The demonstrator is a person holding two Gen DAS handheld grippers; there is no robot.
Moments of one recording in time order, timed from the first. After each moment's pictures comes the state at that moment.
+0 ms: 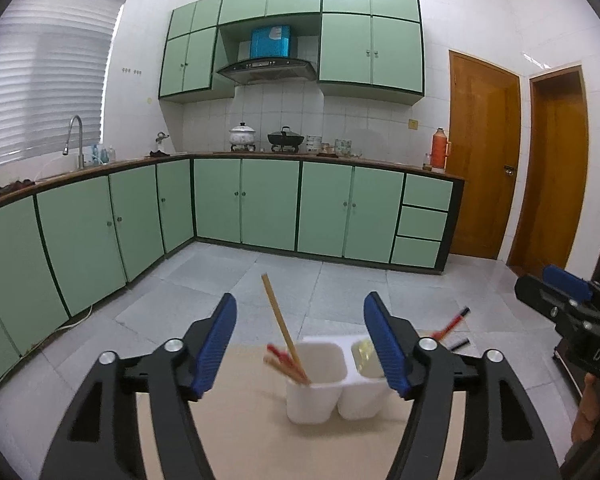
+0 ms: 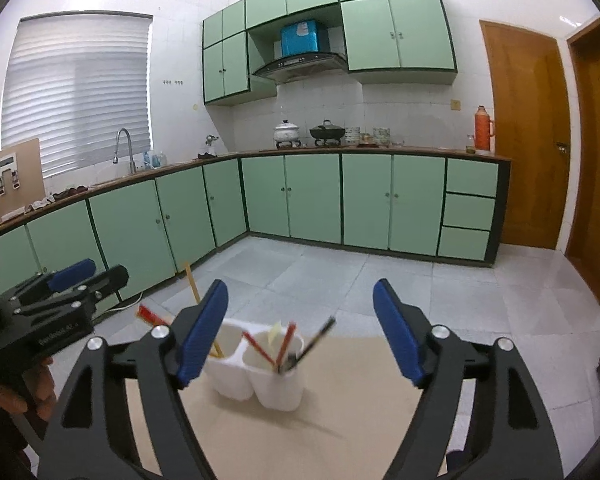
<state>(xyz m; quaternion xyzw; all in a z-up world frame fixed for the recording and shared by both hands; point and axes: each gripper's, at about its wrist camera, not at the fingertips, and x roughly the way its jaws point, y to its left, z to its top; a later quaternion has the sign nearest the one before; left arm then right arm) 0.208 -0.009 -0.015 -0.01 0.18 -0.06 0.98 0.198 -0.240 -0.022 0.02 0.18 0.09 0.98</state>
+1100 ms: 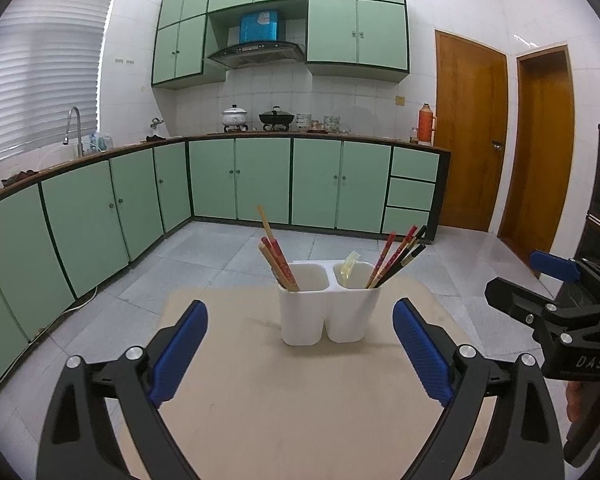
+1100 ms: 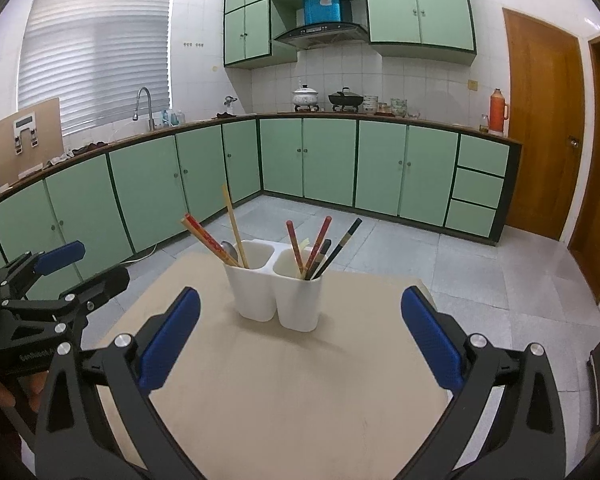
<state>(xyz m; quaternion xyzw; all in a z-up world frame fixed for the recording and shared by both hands) 0.119 -0.011 -0.039 0.00 0.22 -0.08 0.97 0.133 -0.224 -0.048 -0.02 0.24 0.12 0.96</state>
